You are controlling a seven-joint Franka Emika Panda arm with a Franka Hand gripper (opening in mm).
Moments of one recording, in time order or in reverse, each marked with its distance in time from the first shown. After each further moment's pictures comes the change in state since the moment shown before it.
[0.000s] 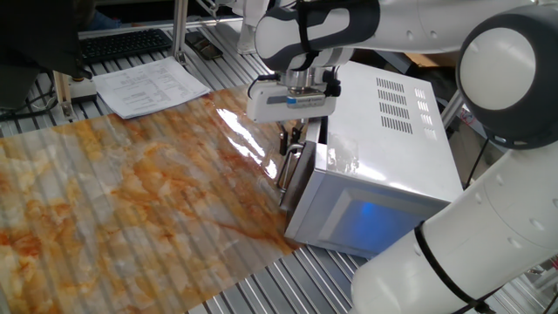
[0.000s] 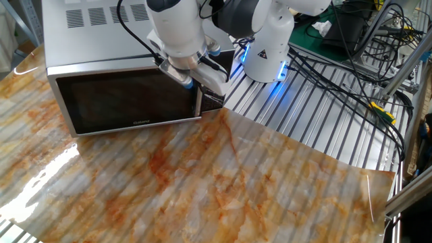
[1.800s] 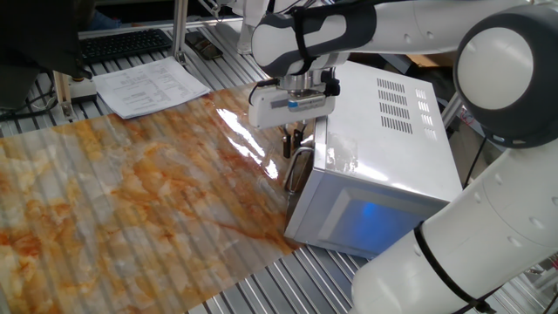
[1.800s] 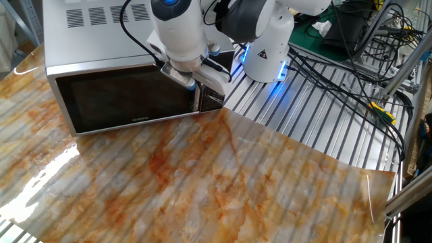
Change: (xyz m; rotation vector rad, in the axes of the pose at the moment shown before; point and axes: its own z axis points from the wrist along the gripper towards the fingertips) arm 0.002 -0.004 0.006 0.064 0.024 -0.068
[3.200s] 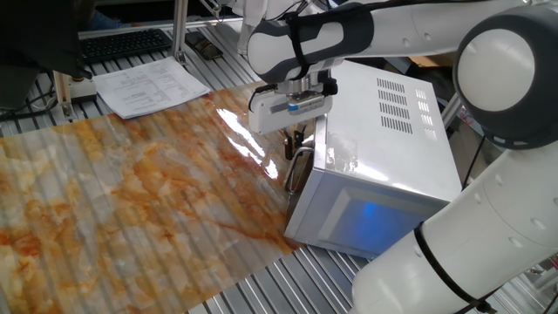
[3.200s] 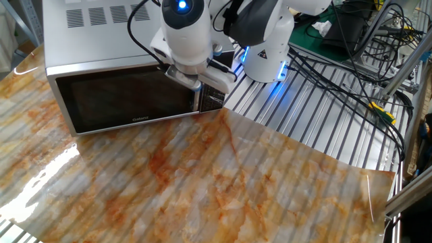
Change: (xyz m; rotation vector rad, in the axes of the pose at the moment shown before) arm 0.003 -0.002 0.005 0.076 0.015 -0.083
